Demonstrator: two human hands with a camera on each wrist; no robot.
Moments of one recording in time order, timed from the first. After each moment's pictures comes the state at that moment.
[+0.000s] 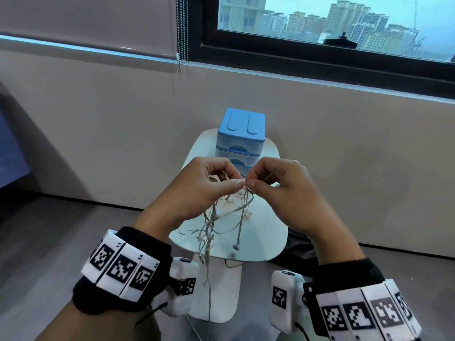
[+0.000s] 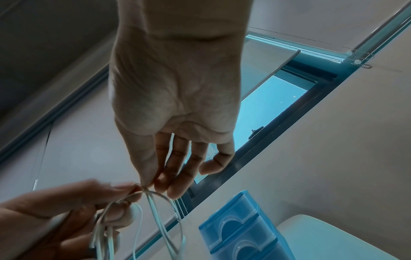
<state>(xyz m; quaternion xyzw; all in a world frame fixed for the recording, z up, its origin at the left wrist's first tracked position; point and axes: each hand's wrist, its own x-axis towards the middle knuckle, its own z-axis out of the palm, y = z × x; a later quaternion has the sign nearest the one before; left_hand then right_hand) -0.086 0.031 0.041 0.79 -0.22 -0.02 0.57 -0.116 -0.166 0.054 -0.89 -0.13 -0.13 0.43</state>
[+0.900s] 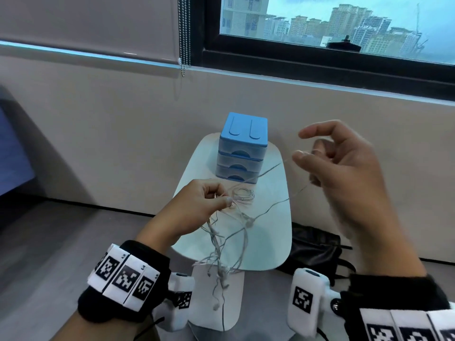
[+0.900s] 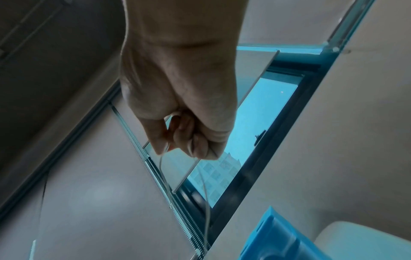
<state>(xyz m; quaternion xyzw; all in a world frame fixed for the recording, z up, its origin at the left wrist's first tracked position) -0.070 0.037 0.006 0.81 -0.16 -0.09 0.56 -0.126 -0.192 0.090 -0.76 -0.08 -0.24 0.60</state>
